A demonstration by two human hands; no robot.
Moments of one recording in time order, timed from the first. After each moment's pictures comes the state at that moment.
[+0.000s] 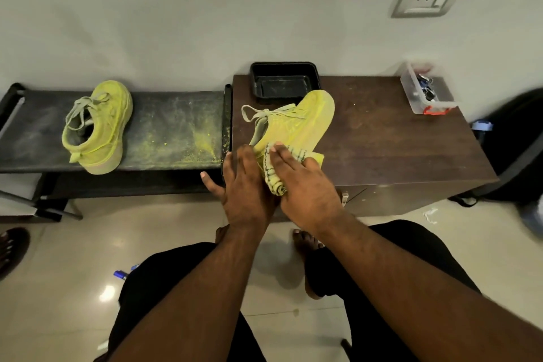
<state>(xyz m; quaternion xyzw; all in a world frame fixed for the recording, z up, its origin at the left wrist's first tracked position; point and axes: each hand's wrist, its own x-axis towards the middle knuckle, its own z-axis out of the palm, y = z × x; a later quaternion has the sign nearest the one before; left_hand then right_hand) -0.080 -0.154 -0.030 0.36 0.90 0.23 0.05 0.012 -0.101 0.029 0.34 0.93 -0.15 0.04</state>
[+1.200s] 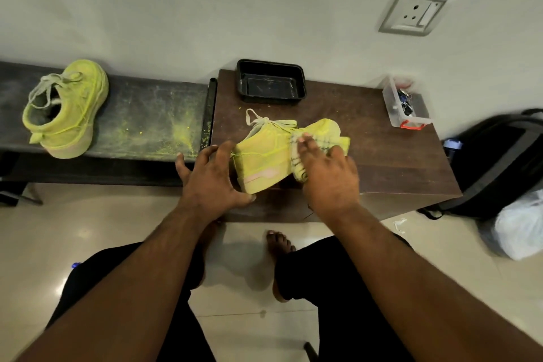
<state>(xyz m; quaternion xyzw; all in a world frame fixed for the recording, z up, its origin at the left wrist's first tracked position) -0.117 -0.163 -0.018 0.47 0.84 0.22 0.14 0.054 -0.056 0.038 0.41 0.91 0.03 0.06</state>
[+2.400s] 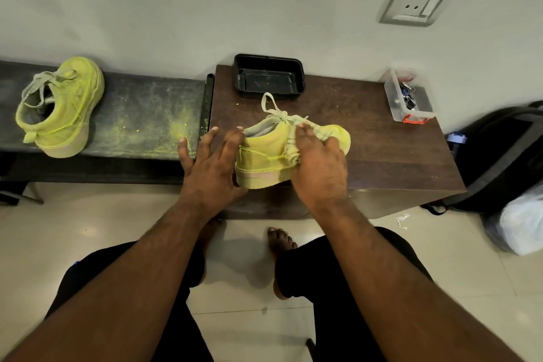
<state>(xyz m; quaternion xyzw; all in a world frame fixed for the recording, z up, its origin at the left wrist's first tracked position) -0.118 -0.156 -0.026 0.55 0.81 0.19 0.05 0.038 -0.056 0.038 0.47 0.88 -0.08 -0.03</state>
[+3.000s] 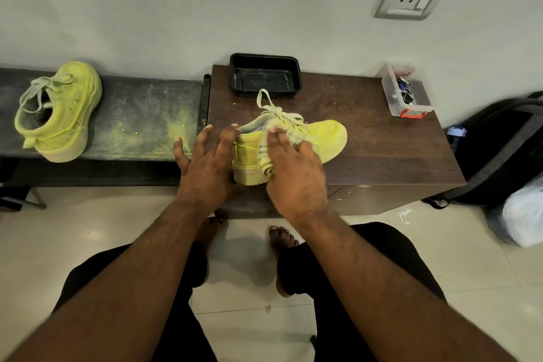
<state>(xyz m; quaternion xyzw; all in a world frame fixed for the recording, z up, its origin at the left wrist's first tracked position) -0.120 -0.155 -0.026 0.55 0.81 0.20 0.05 0.025 -0.084 0.040 0.41 0.91 -0.09 -0.01</state>
